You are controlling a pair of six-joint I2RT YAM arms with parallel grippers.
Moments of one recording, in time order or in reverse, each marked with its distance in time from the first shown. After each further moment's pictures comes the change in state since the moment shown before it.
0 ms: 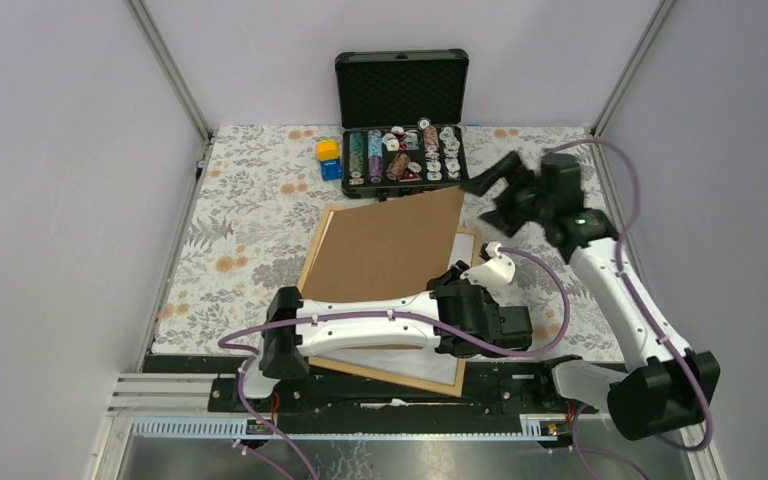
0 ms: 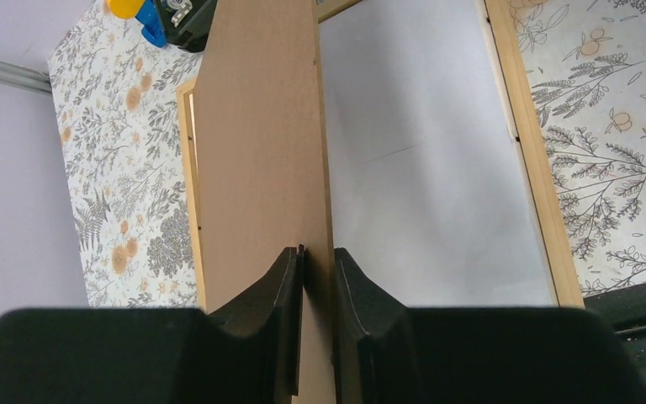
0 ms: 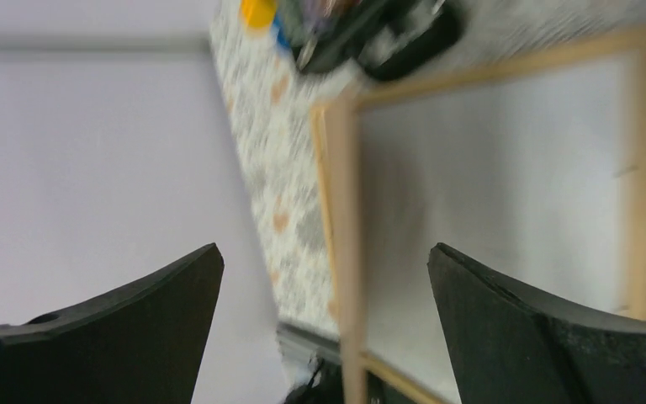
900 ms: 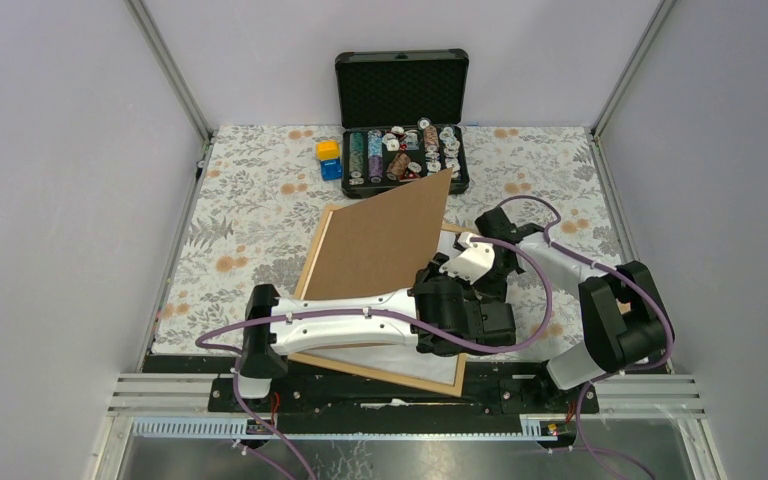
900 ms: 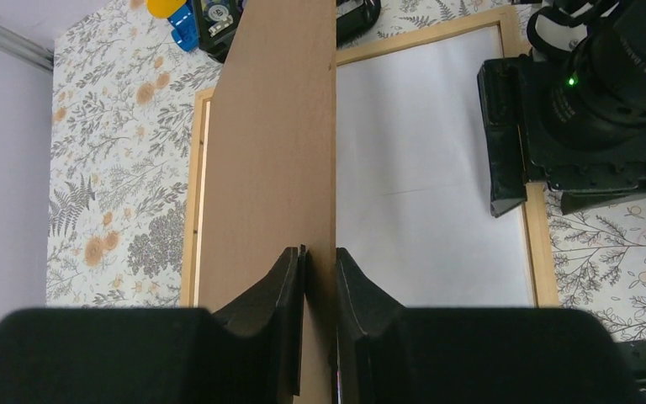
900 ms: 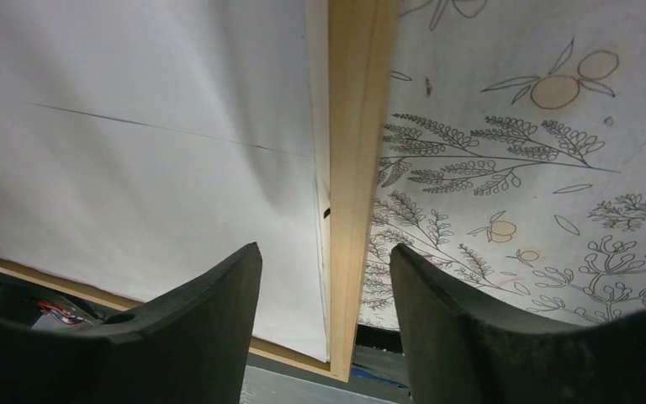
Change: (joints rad) left arm -0.002 -0.114 -0.097 0.001 -0.108 -0.178; right arm 0.093 0.321 -0.231 -0.266 0.068 -0.473
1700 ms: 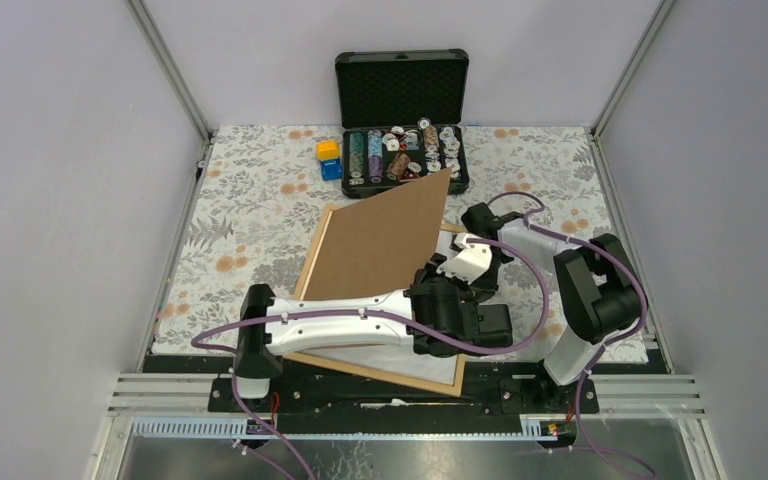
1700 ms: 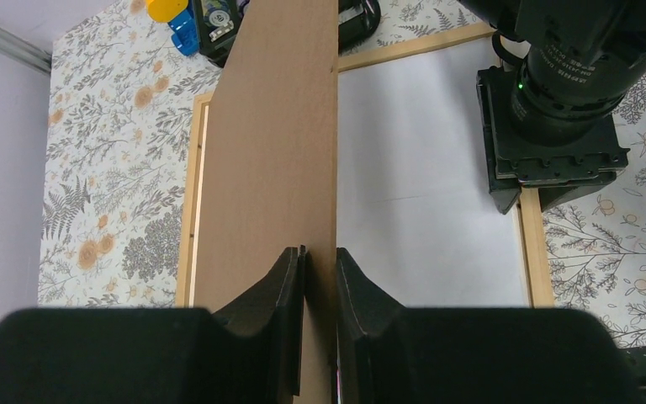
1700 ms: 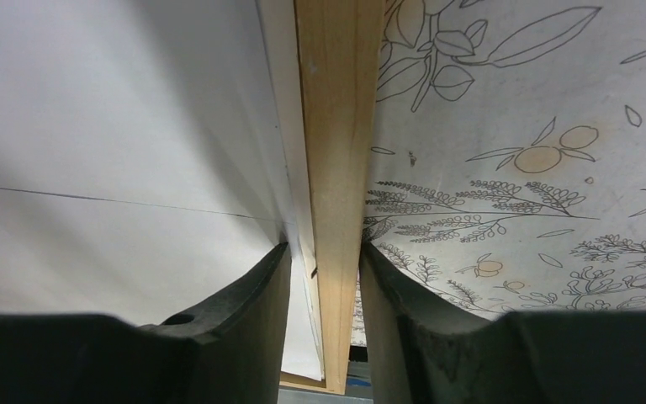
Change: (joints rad) left arm -0.002 -0.019 -0.035 0.031 -0.017 -0.002; right arm 0.035 0.179 0.108 -0.047 0.100 0.024
